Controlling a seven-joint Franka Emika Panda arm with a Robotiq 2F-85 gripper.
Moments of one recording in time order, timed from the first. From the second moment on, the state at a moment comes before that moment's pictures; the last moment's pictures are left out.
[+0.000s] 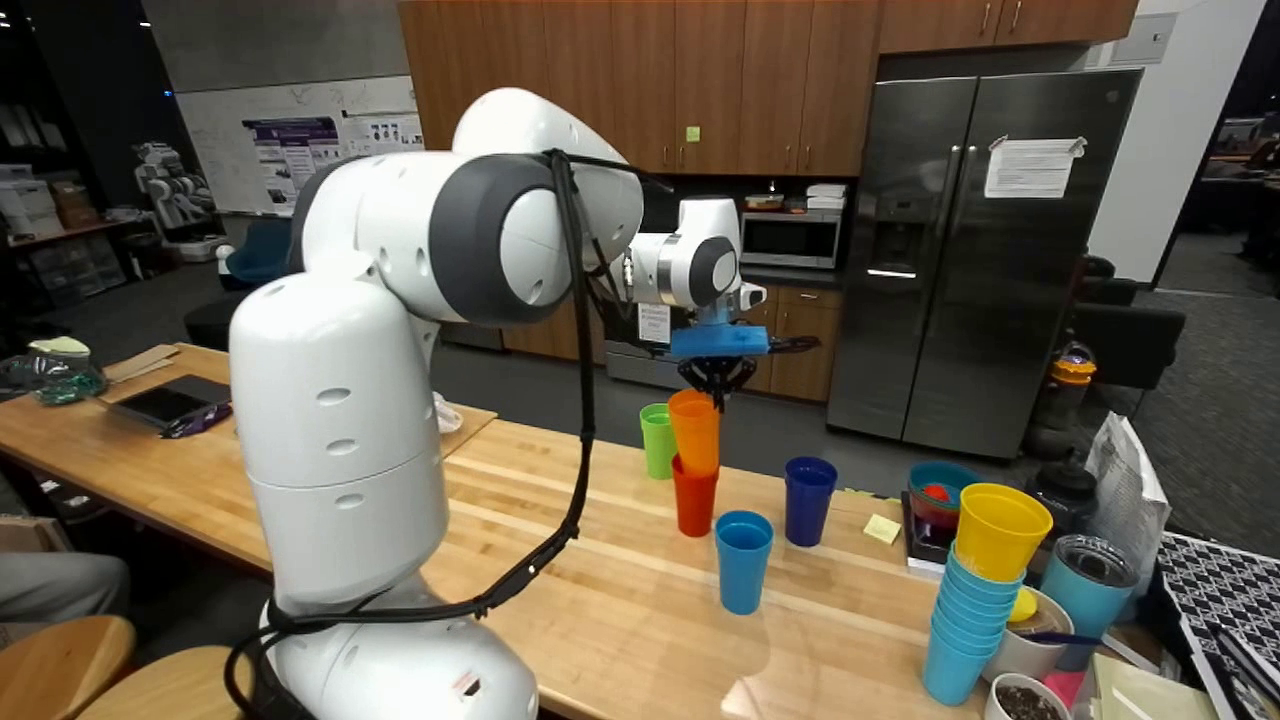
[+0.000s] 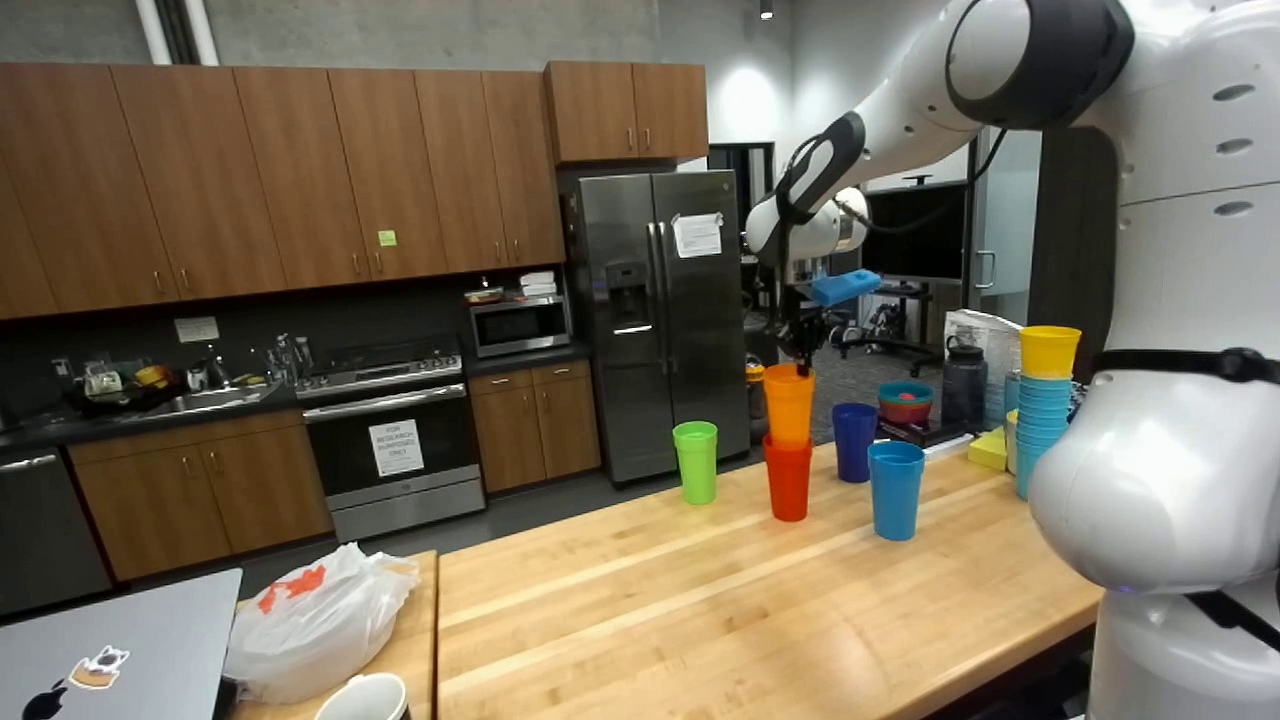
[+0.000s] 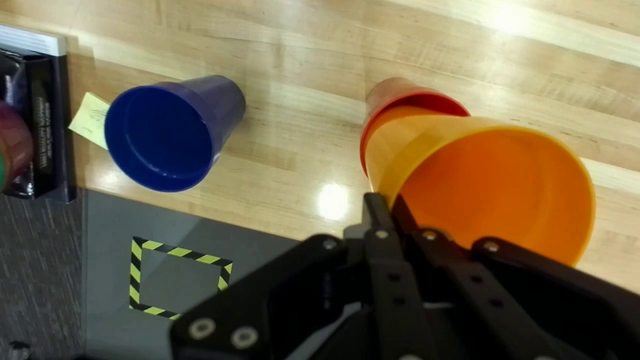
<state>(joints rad) -0.05 0.09 0.00 -1.98 -0.07 2.17 -0.35</state>
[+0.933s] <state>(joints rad) 0.01 -0.05 0.02 -2.01 -0.11 2.17 -0.35</state>
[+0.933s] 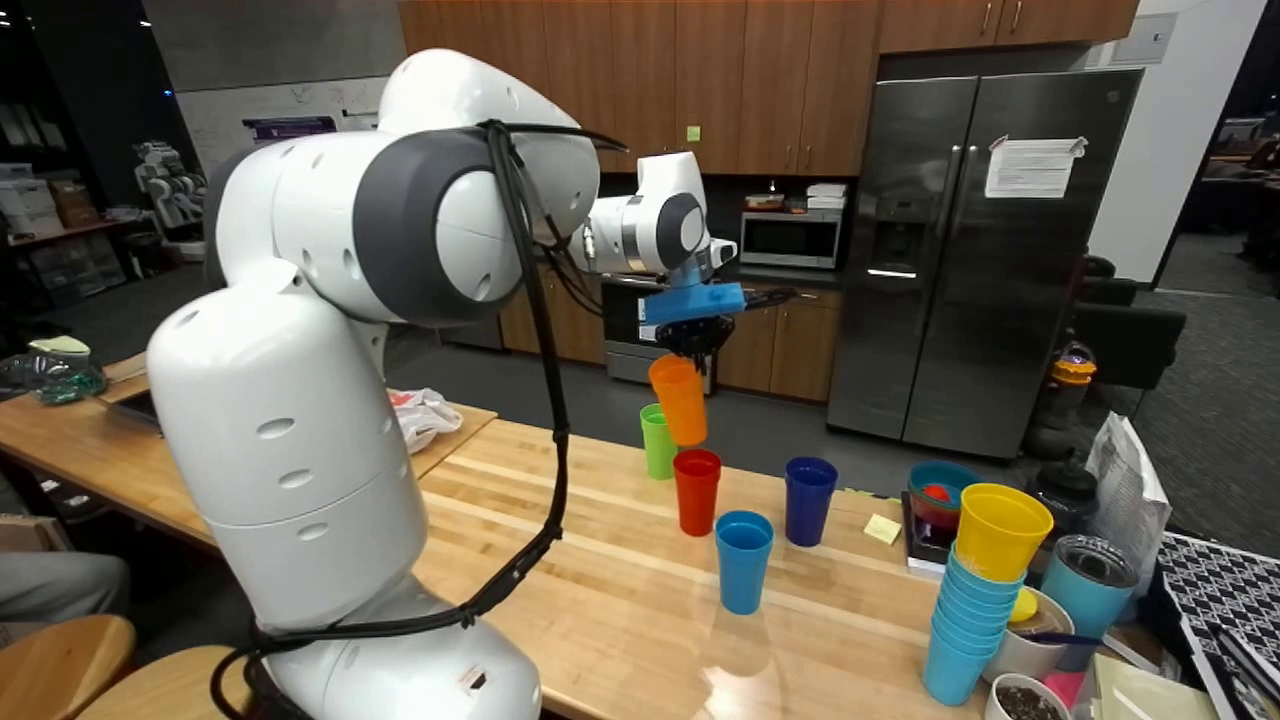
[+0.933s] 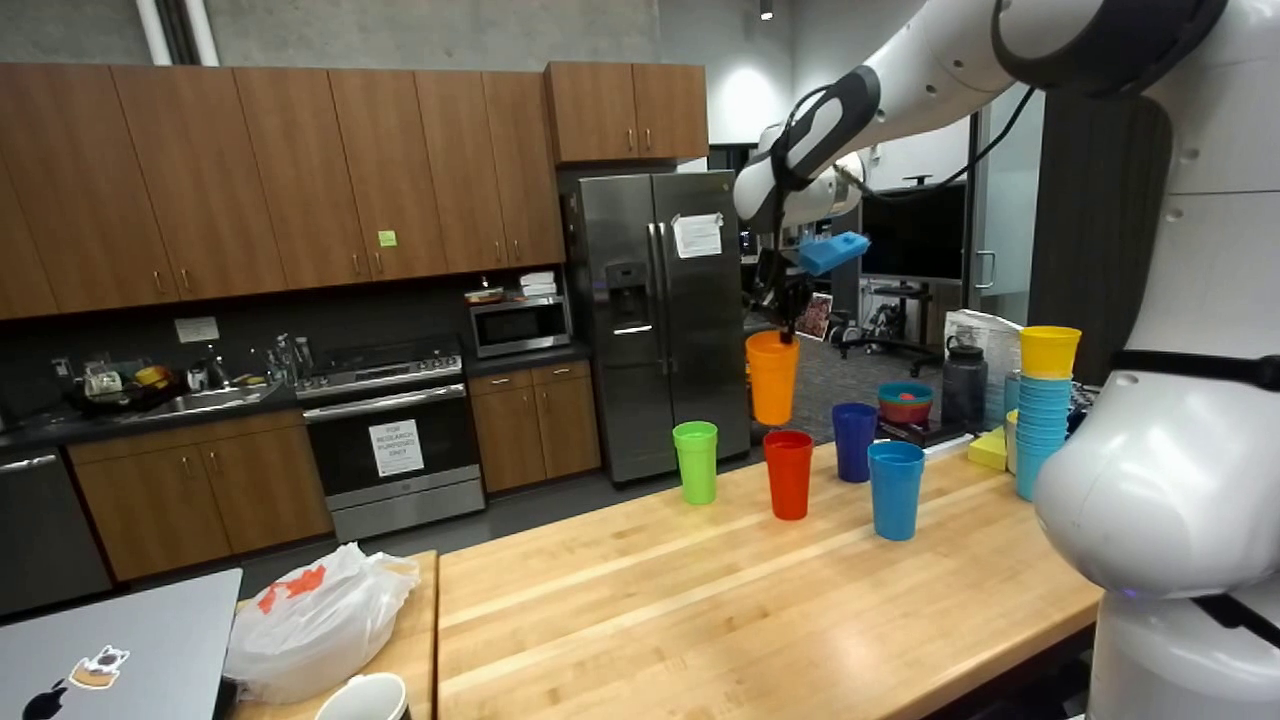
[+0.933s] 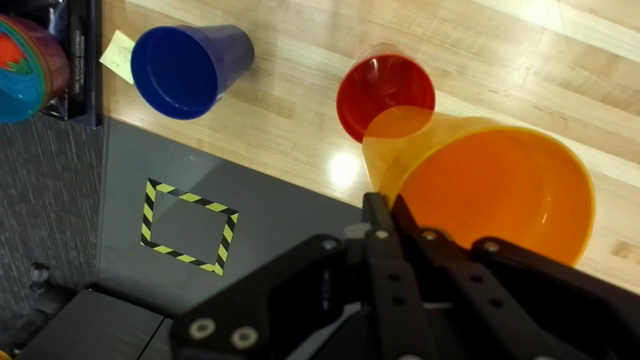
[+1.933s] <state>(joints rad) 0.09 -0.04 0.09 -2.10 -0.12 2.20 -0.32</state>
